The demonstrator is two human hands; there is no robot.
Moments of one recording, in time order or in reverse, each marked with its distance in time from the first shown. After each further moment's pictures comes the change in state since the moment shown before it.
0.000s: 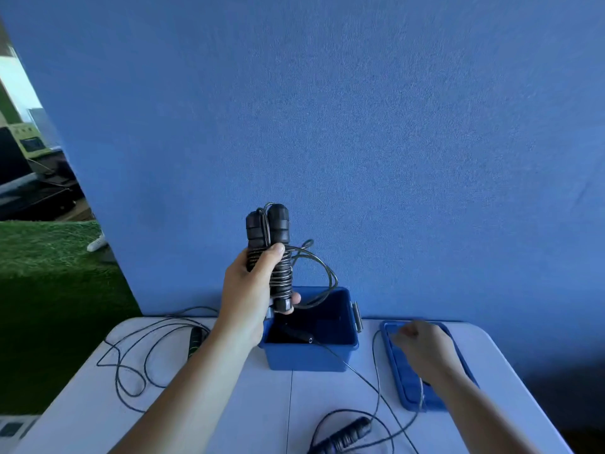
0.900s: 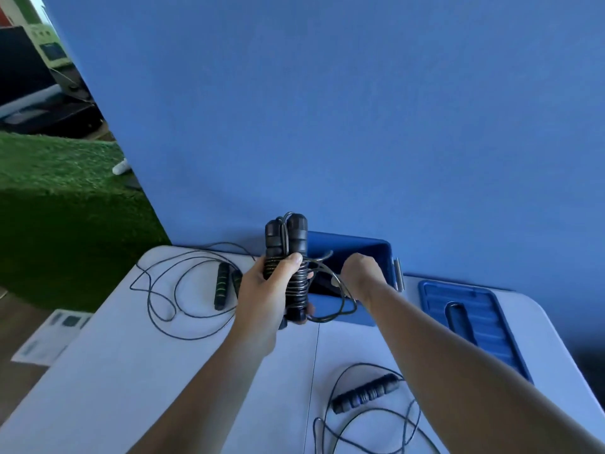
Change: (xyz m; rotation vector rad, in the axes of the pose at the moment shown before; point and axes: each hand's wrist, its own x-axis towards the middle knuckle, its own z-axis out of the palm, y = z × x) left_hand 0.004 -0.082 -0.063 0.092 0.103 -0.222; right_hand 0.074 -0.099 0.164 -0.212 -0.319 -0.043
